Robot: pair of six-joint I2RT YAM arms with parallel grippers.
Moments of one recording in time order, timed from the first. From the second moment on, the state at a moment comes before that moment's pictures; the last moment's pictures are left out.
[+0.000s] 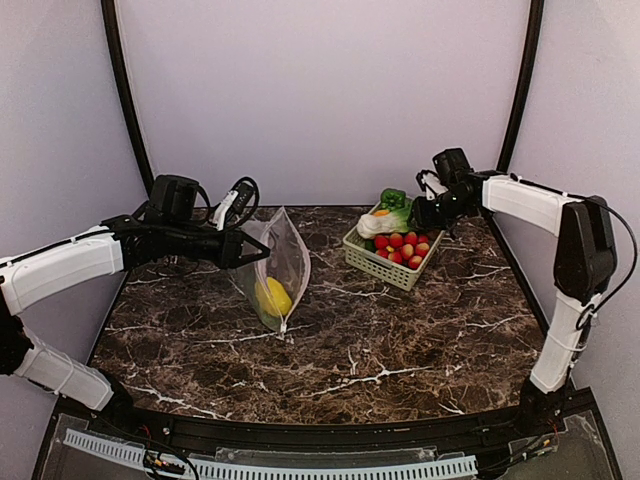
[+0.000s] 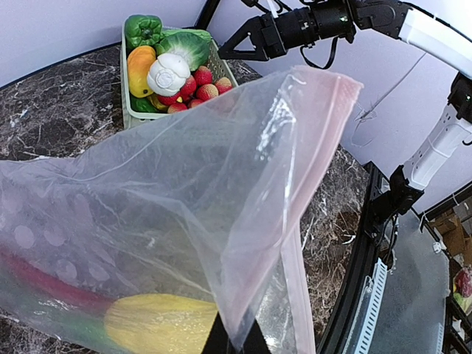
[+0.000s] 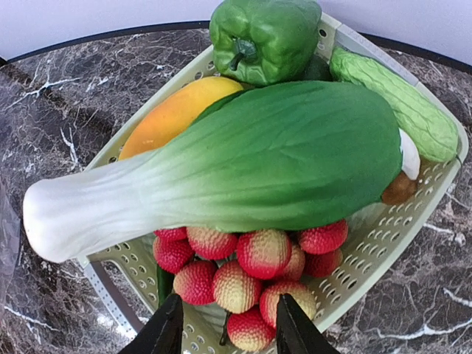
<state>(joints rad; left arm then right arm) -0.56 1.31 1.03 -0.28 0.56 -0.19 0.34 1.84 1.53 -0.58 -0.11 0.21</state>
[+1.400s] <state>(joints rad) -0.56 1.31 1.03 -0.28 0.57 -0.19 0.31 2.04 1.56 -0.46 -0.10 0.18</state>
